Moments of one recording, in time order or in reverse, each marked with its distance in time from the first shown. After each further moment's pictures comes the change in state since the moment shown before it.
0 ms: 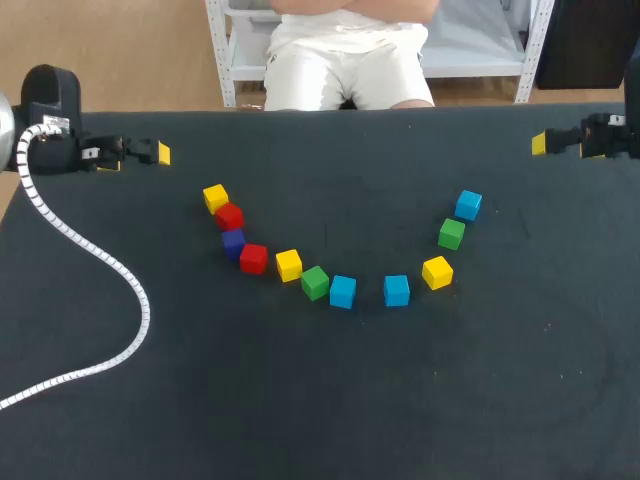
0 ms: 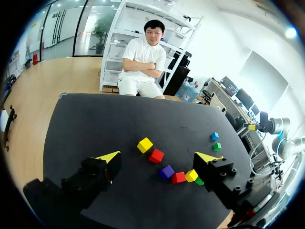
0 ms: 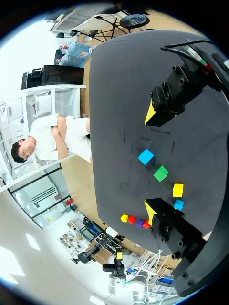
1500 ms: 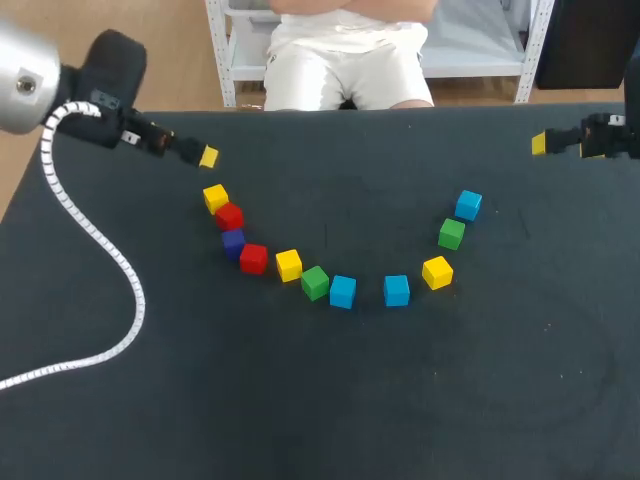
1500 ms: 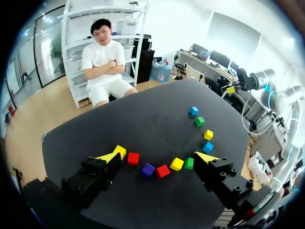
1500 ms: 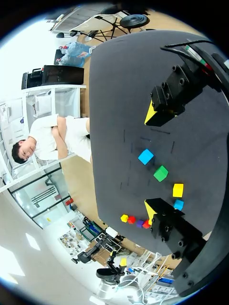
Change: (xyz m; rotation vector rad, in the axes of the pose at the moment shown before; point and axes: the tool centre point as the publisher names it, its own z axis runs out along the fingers) left arm -0.006 -0.078 0.002 0.111 0.158 0.403; right arm 0.000 0.000 0.000 0.000 0.000 0.000
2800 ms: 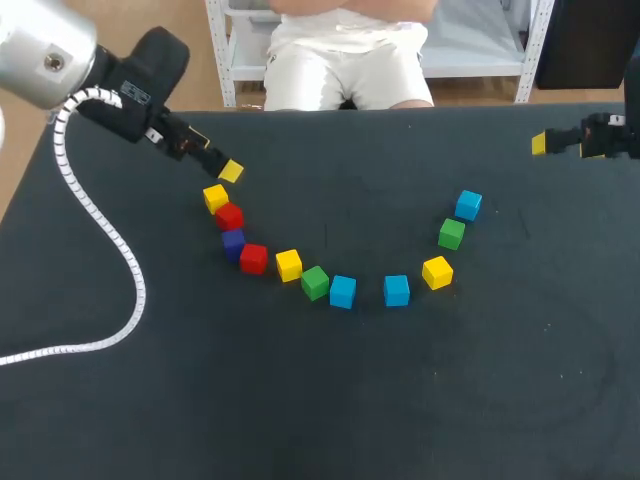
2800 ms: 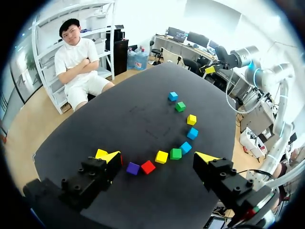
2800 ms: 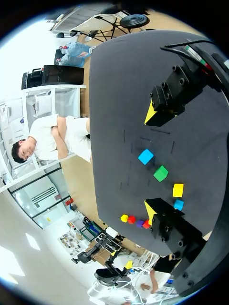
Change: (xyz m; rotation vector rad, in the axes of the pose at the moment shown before) left arm 0.000 -0.036 0.012 0.139 0.127 0.162; right arm 0.000 0.000 0.000 0.000 0.000 0.000
